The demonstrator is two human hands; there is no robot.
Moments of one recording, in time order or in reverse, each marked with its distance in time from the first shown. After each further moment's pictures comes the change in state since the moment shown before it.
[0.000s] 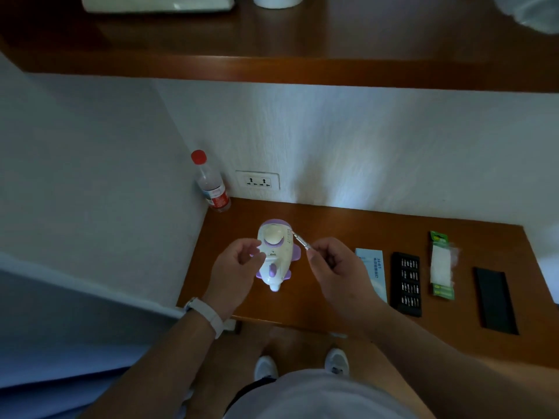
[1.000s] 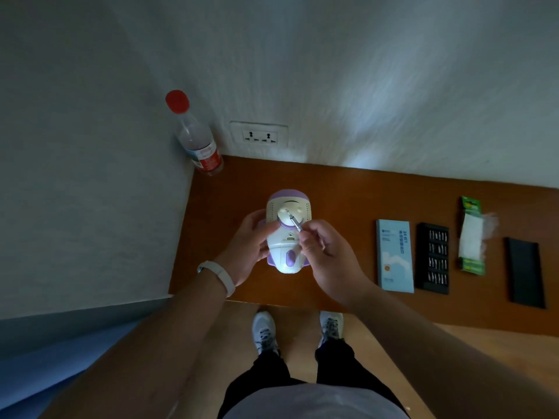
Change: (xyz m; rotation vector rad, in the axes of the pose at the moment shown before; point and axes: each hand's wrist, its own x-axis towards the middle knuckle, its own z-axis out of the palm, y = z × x) left_hand 0.104 -0.090 0.018 -0.447 -0.390 -0.361; right_hand 0.056 0.061 0.073 0.083 -0.125 0.044
